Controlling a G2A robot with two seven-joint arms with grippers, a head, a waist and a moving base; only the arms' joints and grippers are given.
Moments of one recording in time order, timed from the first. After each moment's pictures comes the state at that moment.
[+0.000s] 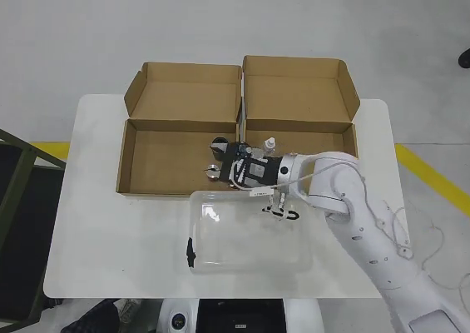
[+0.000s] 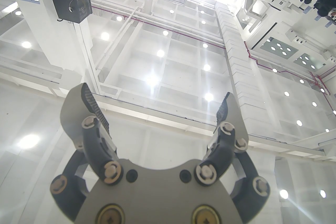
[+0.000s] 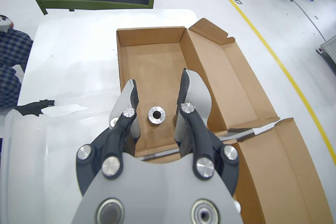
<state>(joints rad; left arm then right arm) -0.03 -0.30 -0.61 -1.22 3.05 0.21 0.06 -0.93 -1.25 1.02 -1.79 -1.16 -0.73 0.47</state>
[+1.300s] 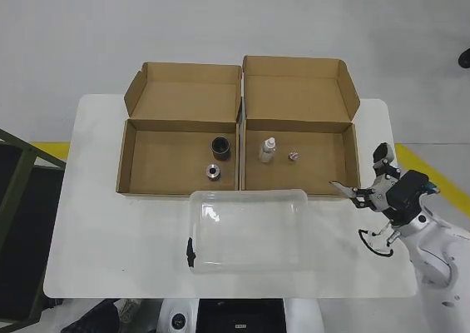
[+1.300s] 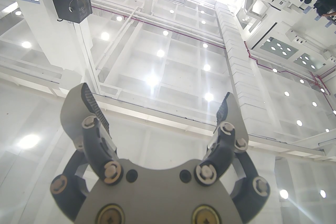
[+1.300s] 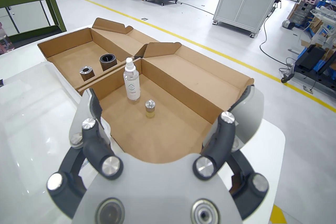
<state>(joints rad) -0.03 -0.30 -0.61 -1.22 3.05 0.21 0.06 -1.60 -1.15 1.75 -1.89 -1.27 -0.72 -0.15</state>
